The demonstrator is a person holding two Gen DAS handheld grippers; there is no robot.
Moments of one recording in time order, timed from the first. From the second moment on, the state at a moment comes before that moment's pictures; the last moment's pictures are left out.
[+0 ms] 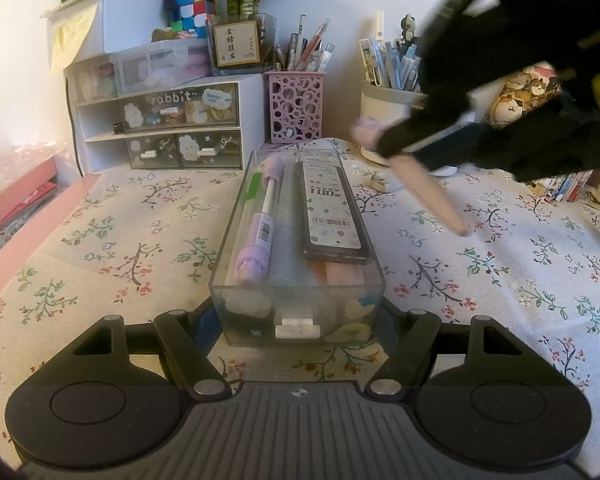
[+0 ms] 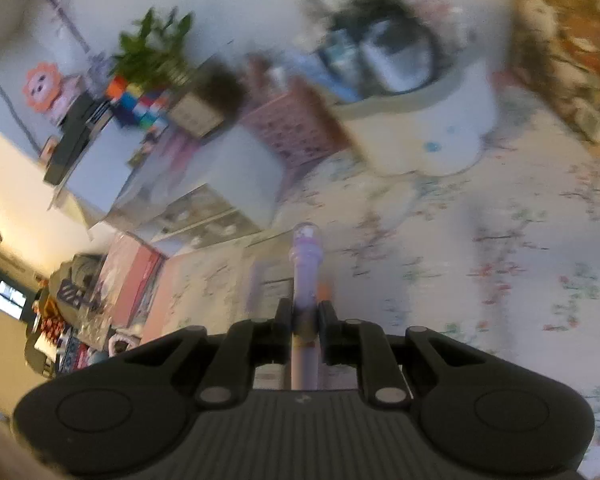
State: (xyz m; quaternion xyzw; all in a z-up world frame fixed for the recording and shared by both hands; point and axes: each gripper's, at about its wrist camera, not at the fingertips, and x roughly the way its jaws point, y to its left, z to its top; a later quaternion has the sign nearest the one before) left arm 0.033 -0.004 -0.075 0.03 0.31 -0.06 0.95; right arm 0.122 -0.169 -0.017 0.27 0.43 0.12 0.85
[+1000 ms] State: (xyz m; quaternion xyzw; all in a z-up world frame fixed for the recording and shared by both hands) left arm 0.033 -0.003 -0.075 0.03 0.31 -0.06 0.95; right arm 0.139 -0.115 -0.010 0.21 0.45 0.13 0.86
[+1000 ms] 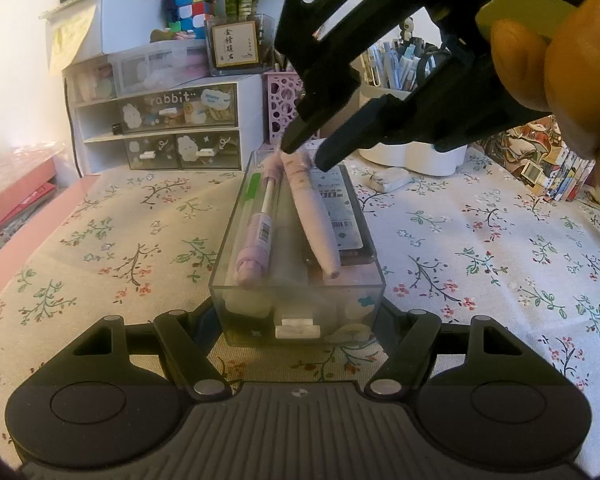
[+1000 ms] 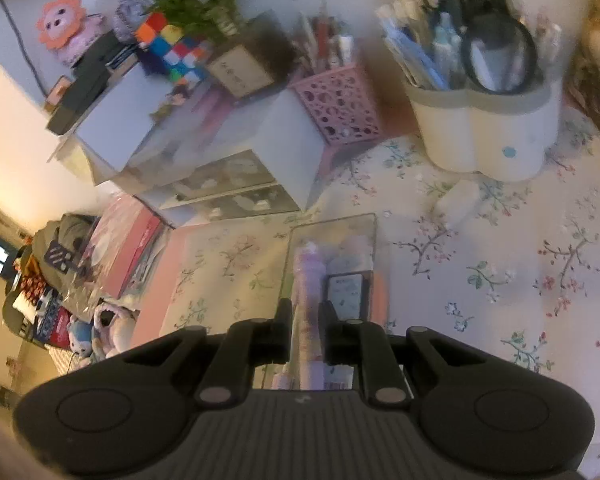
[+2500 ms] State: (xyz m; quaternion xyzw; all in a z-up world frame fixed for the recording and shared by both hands) left arm 0.033 0.009 -0.074 0.02 0.31 -0.04 0.95; right arm 0.207 -0.145 -0.070 0.04 0.39 0.02 0.92
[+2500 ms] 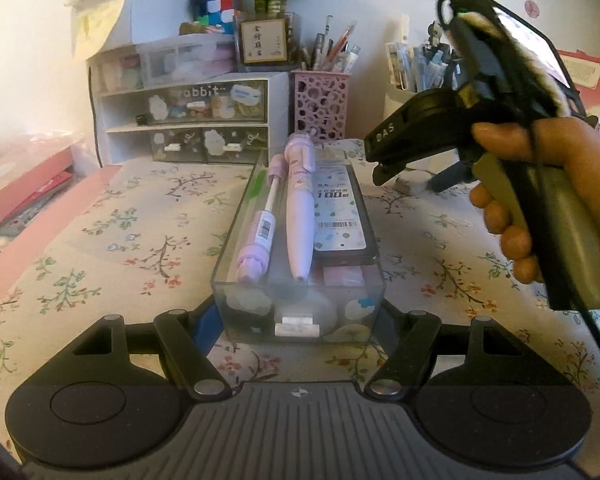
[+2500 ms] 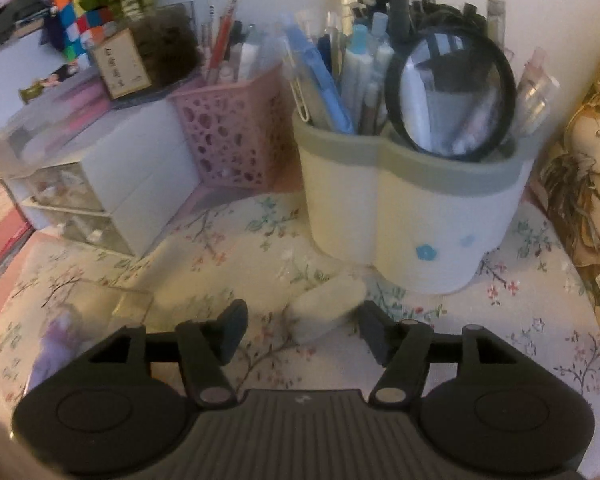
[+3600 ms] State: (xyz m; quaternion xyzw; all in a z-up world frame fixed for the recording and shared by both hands) left arm 0.035 0.008 -0.074 0.02 0.31 -0.04 0.95; right arm 0.174 -0.179 -0.055 0.07 0.38 0.02 0.92
